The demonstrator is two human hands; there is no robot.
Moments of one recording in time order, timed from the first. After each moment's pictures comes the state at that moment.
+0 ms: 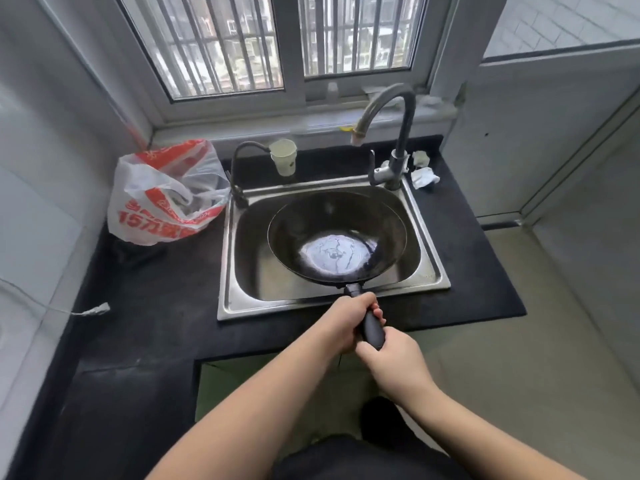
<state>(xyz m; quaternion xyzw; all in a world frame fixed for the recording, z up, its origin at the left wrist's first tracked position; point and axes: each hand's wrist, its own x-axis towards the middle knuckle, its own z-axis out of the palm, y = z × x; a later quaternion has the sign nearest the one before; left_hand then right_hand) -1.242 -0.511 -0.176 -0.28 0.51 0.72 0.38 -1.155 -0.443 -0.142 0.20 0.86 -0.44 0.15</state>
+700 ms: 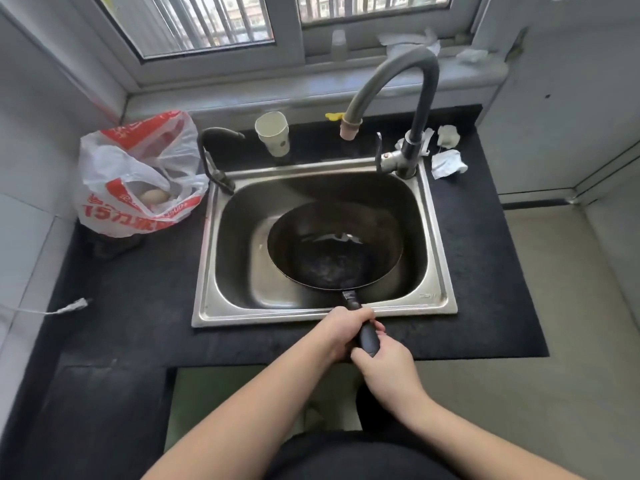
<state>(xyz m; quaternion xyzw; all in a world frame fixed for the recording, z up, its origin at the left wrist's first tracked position) -1.300 -0.469 -0.225 -0.34 0.55 0.64 0.42 -1.234 -0.382 -0.193 0.18 0.83 -0.46 0.25</state>
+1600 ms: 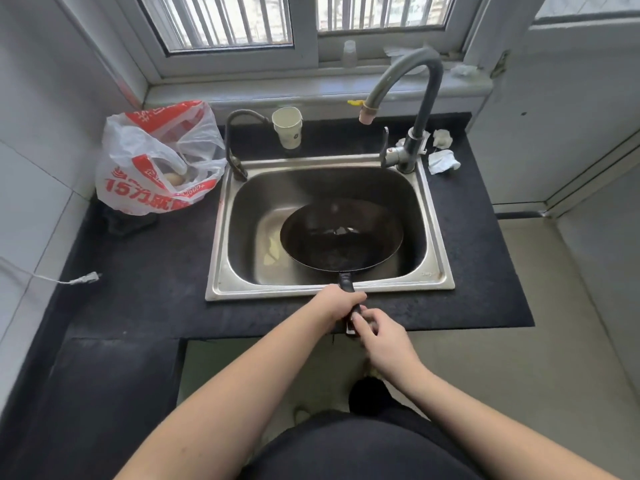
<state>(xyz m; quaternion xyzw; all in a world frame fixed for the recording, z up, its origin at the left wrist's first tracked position) -1.277 -0.514 -0.227 -0.25 0.70 0.55 0.39 -1.196 -0.404 -0.210 0.16 0.83 -0.50 0.19</state>
